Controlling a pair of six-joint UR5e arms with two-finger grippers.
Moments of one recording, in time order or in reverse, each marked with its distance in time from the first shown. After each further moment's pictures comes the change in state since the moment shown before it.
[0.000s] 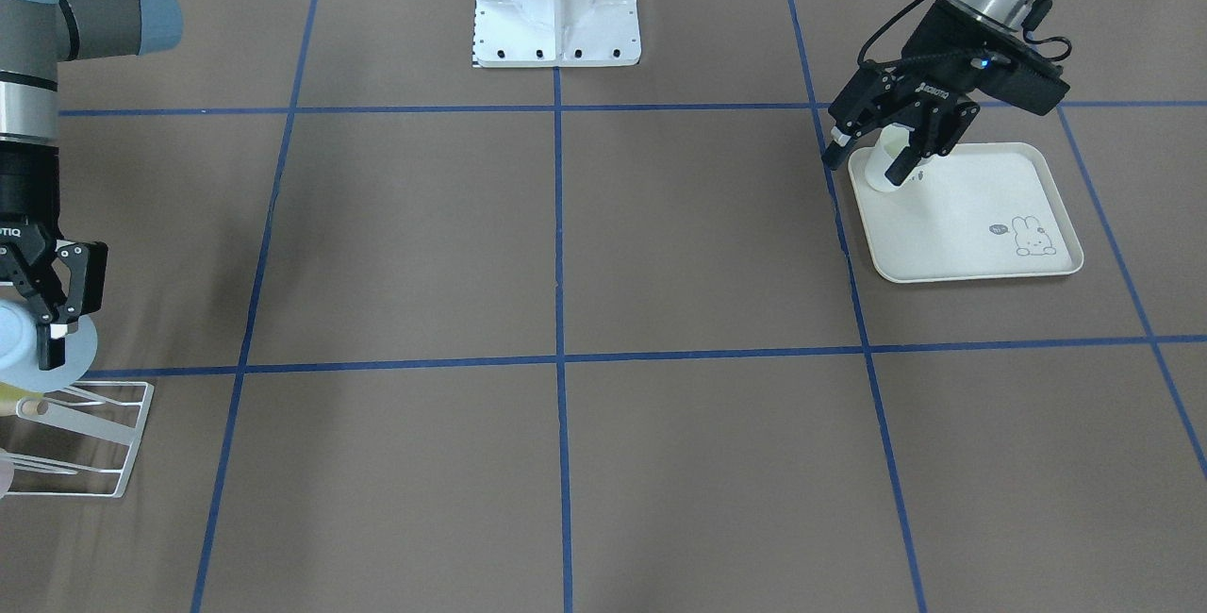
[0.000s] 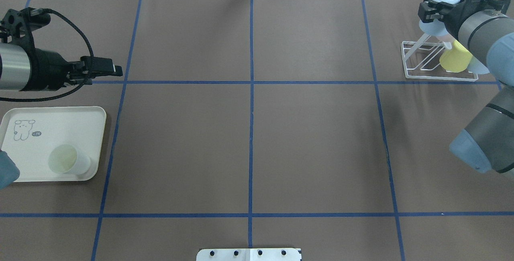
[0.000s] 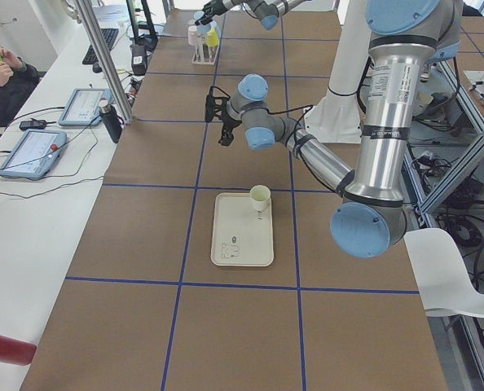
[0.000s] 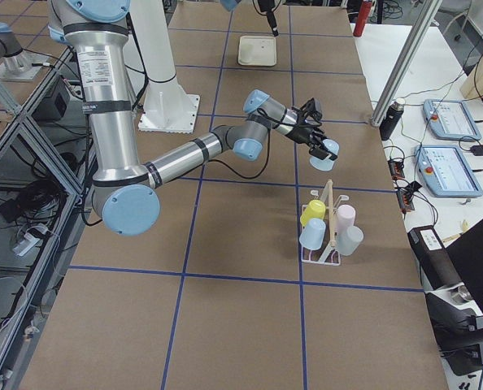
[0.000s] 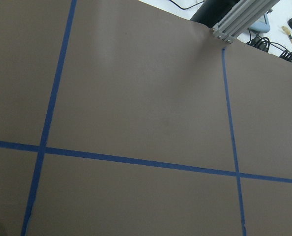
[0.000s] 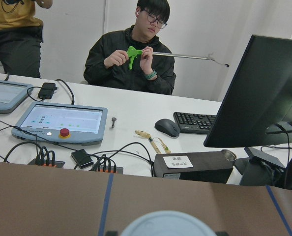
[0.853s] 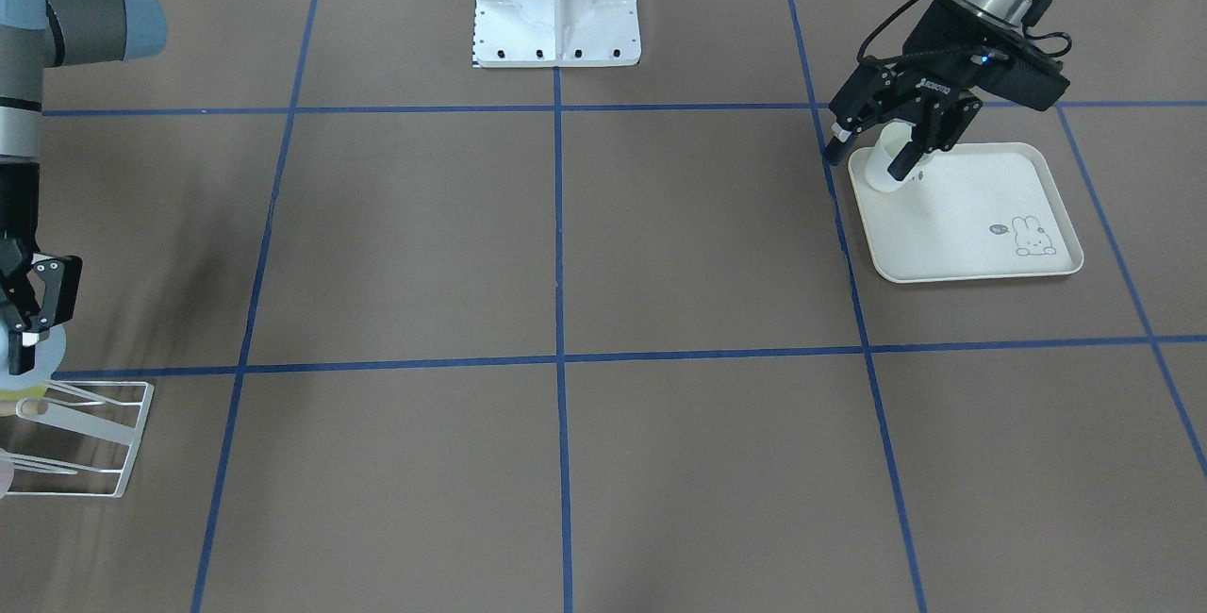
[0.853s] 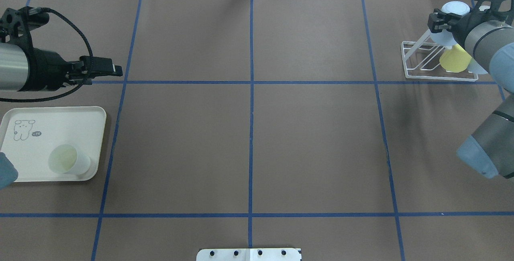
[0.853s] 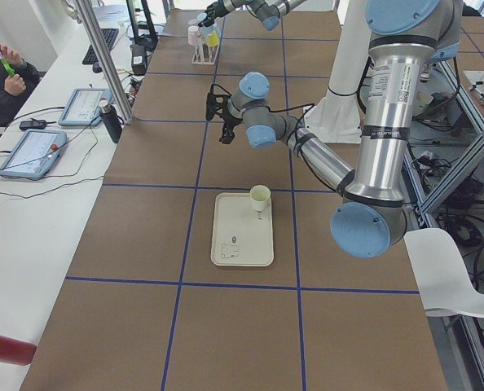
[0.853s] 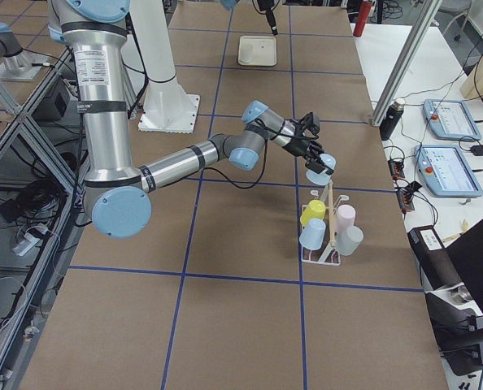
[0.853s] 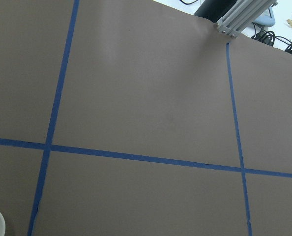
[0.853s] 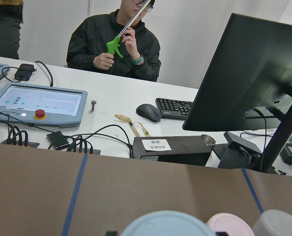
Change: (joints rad) left arm 0.001 -0.001 -0.016 0.008 -0.001 -0.004; right arm -0.001 -0.046 -0.032 0.004 -0.005 0.002
